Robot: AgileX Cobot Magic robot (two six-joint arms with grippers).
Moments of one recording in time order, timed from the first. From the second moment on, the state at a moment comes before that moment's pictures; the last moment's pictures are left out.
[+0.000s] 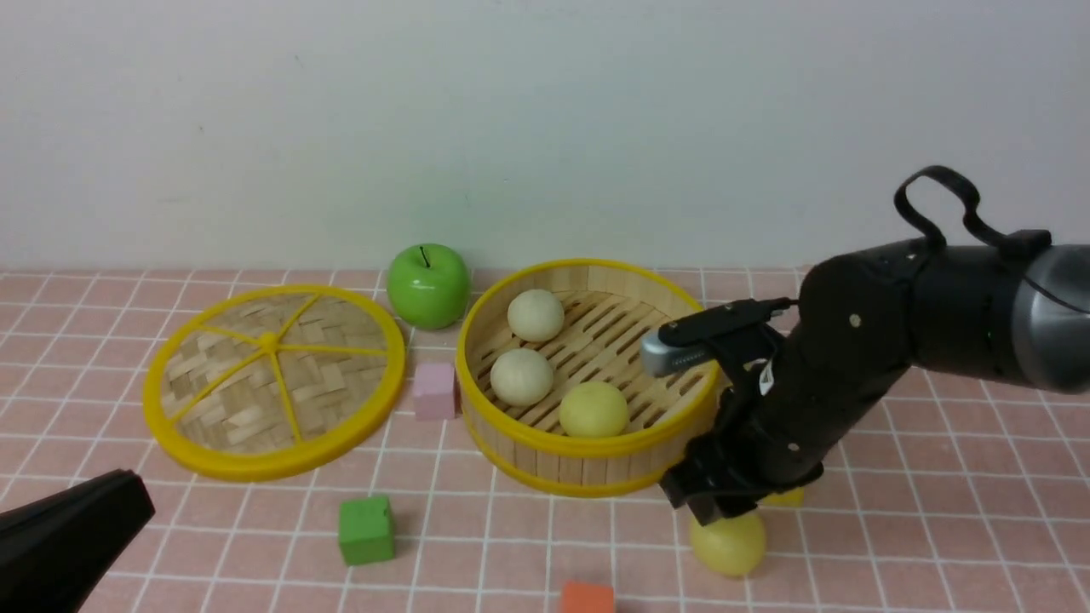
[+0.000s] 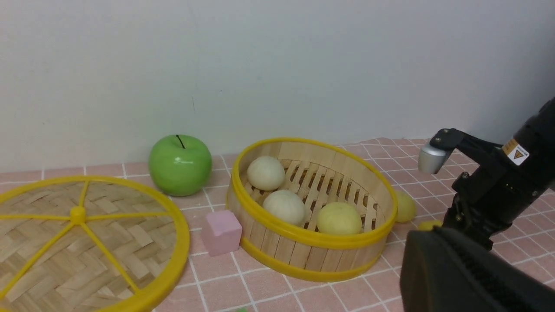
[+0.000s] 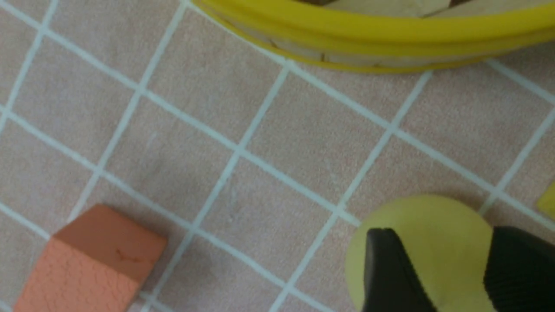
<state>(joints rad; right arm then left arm) 0.48 1.83 -1.17 0.17 0.69 -0.04 -0.47 0.30 -0.29 -0.19 0.13 -0.04</state>
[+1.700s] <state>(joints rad) 0.43 2.03 -1.42 0.10 0.34 -0.06 -0.47 0.30 -0.29 -0.19 0.13 -0.04</state>
